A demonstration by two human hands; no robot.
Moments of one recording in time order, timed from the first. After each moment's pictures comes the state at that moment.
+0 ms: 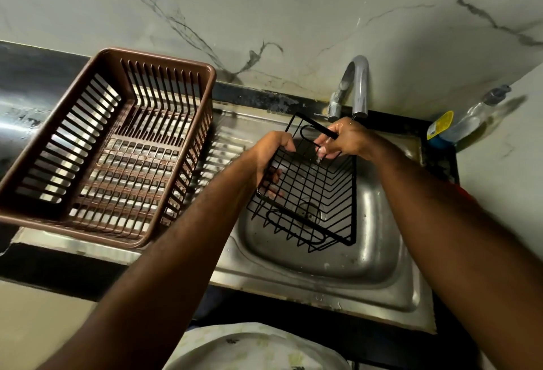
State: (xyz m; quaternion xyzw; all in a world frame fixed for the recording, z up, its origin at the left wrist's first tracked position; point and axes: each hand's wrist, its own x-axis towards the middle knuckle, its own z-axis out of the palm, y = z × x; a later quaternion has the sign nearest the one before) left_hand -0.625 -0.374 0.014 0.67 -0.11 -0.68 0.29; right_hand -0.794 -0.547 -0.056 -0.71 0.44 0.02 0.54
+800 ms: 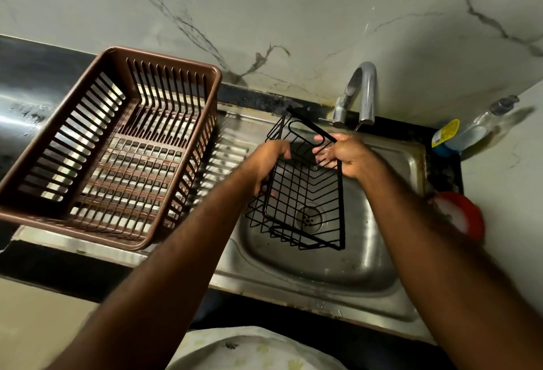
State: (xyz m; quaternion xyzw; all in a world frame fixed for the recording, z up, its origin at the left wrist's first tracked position) left_hand -0.627 -0.355 0.019 0.67 -0.16 -0.63 0.36; right_hand -0.774 -0.523 -0.077 -0.49 0.54 -0.09 0.68
